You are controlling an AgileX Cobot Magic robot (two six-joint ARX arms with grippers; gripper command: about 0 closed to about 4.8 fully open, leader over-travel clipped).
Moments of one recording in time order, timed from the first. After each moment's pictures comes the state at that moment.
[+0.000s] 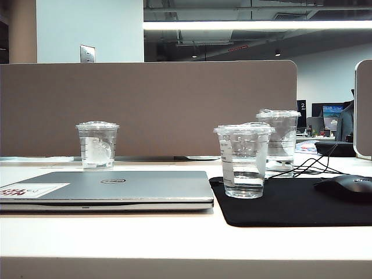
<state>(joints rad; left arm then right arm) 0.02 0.00 0.00 -0.02 -0.02 0.05 0.17 0.08 0.30 0.09 -0.38 0.08</state>
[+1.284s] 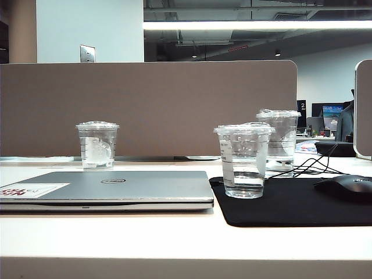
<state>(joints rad) 0.02 0.00 0.00 -0.02 -0.02 0.05 0.05 0.00 0.01 0.06 0.06 0.08</state>
